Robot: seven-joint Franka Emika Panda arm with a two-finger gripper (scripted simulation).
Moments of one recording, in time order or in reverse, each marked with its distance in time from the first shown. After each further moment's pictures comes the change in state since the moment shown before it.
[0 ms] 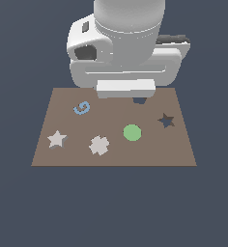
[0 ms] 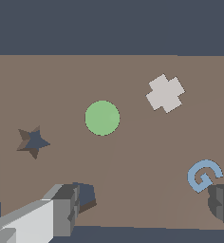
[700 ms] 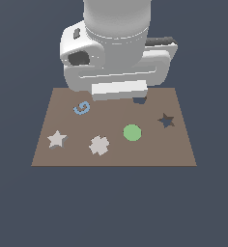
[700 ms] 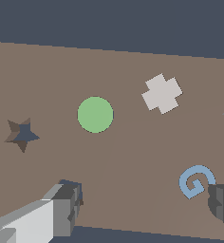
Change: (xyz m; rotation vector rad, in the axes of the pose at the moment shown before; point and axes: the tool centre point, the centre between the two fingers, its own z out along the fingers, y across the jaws) arm -0.002 0.015 0.007 -0.002 0.002 -0.069
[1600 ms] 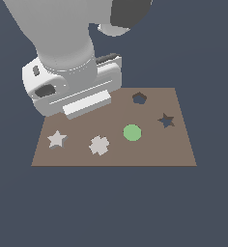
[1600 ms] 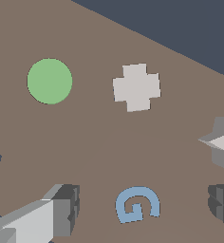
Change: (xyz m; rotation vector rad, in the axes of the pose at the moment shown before) arm 0.002 0.083 0.041 -0.012 0.008 -0.375
